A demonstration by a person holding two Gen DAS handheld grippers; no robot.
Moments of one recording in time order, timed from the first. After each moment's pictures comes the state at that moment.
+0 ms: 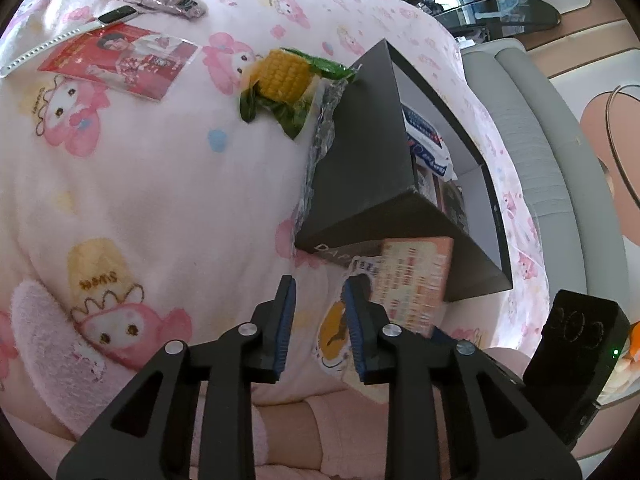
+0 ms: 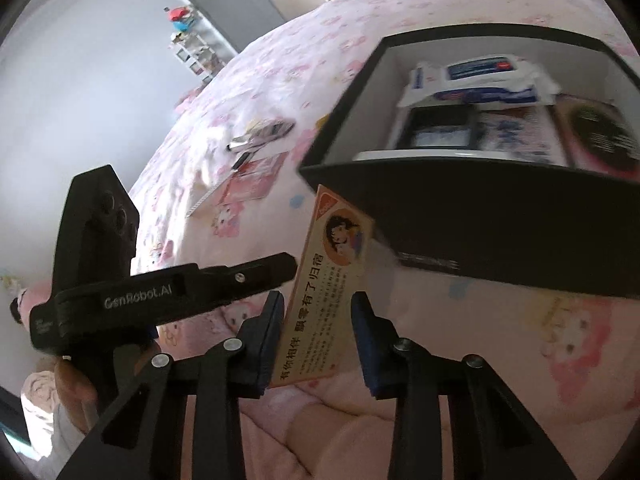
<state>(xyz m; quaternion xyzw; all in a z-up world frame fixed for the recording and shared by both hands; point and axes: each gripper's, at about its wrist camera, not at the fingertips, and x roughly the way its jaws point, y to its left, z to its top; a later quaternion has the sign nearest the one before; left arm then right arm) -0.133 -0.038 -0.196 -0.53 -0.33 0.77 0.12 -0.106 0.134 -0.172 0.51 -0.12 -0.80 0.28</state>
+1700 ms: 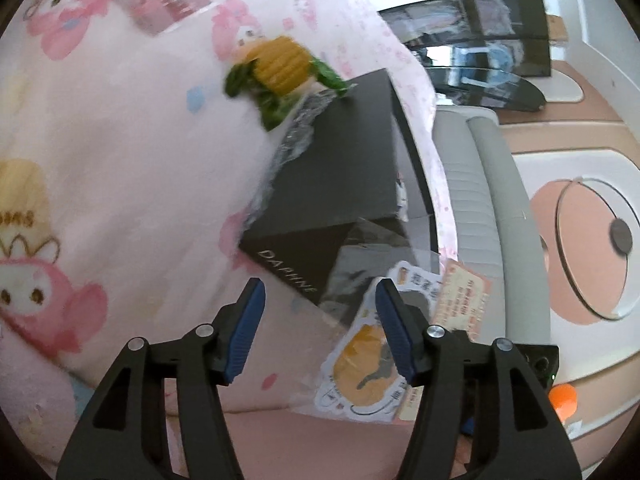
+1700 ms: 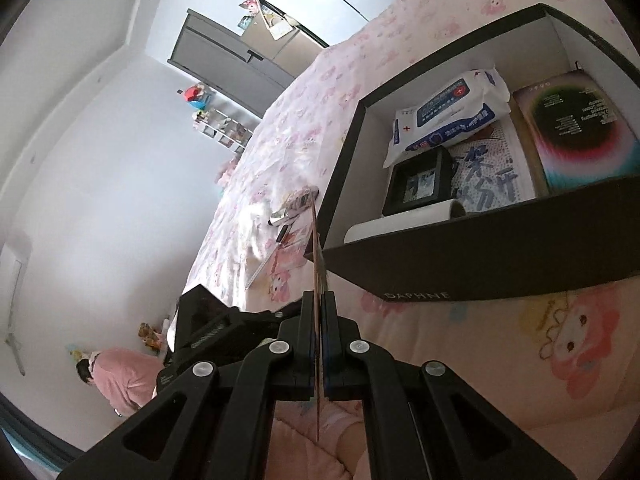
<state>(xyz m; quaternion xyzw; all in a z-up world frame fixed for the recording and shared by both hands) -0.129 -0.037 -0.220 -0.45 -0.50 0.72 0.17 -0.117 0.248 -0.129 0.44 -0.29 -0.79 0.31</state>
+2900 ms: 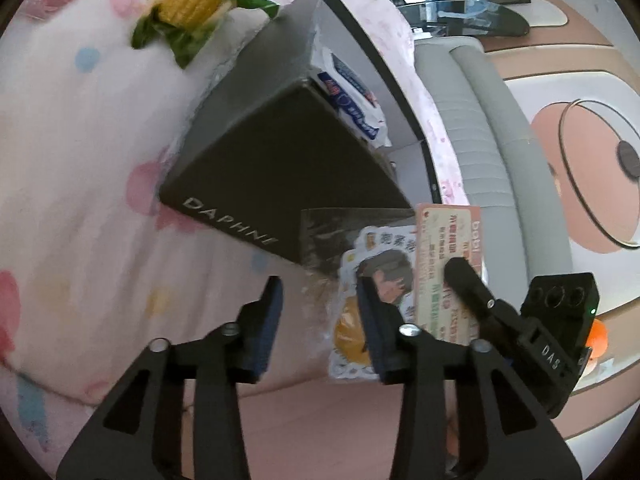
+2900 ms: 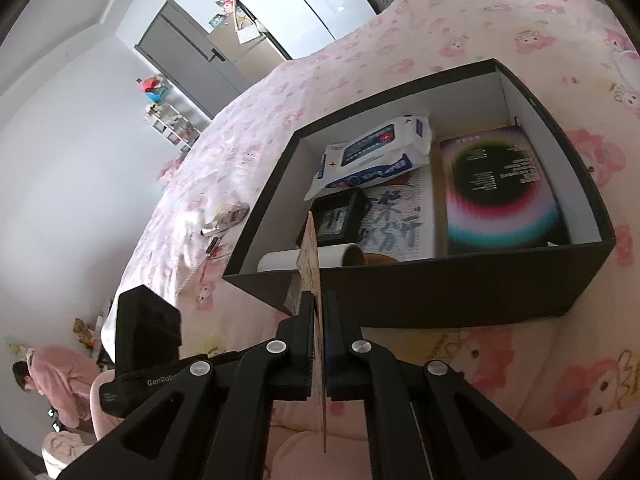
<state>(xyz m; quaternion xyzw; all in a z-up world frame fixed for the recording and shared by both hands) -0.138 0.019 -0.212 -0.49 -0.42 0.72 0.24 -0.122 0.277 -0.113 0.45 -0.20 -0.84 0.23</state>
